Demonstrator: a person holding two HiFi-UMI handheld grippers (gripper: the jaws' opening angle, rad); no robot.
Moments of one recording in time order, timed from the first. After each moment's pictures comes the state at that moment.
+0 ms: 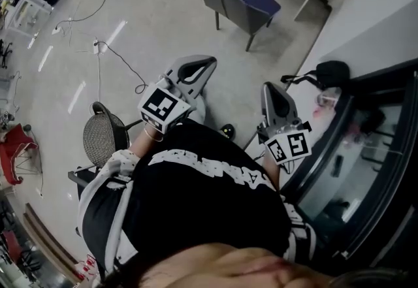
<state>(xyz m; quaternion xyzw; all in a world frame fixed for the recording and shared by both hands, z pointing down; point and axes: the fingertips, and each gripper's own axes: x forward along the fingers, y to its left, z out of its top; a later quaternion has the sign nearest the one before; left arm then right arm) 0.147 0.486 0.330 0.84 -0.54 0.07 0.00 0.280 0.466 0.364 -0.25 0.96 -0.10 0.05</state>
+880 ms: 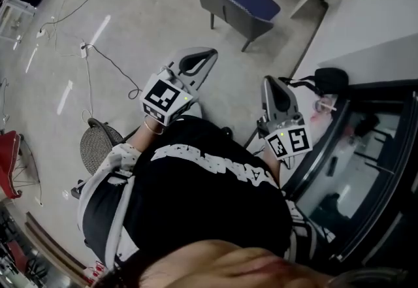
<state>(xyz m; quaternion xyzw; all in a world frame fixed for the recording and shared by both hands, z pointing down) 0.054 0.396 0.348 0.85 -0.53 0.04 0.04 0.189 0.388 0.359 -0.27 0.96 -0.09 0.02</state>
